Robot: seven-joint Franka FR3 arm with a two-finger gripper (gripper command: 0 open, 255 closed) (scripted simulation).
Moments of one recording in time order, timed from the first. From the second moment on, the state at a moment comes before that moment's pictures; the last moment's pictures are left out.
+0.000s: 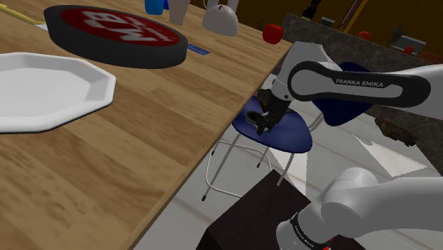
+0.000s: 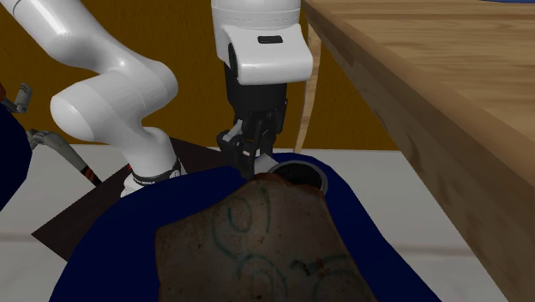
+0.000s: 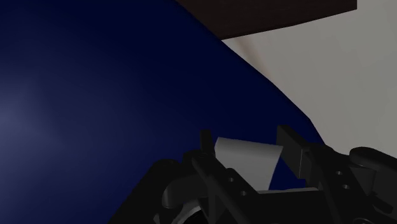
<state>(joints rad) -0.04 -0.66 -0.08 -2.60 -0.05 1.92 0.05</state>
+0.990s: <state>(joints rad) -0.04 -0.67 -0.08 -2.51 -0.05 1.81 0.05</state>
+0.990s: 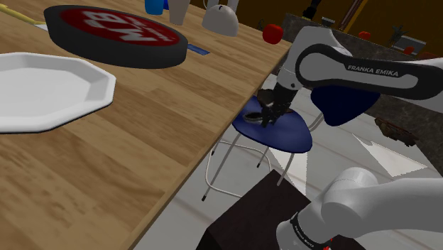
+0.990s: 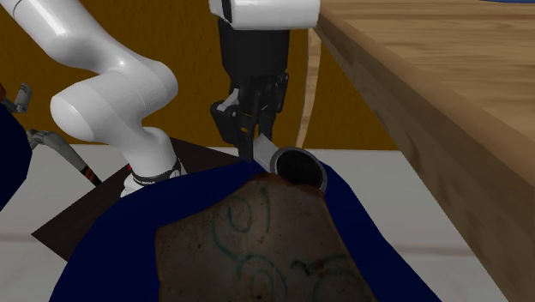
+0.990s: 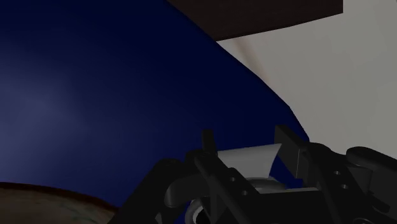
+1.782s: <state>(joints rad) -0.04 -0.67 -0.07 -2.35 -0.04 1.65 0.05</state>
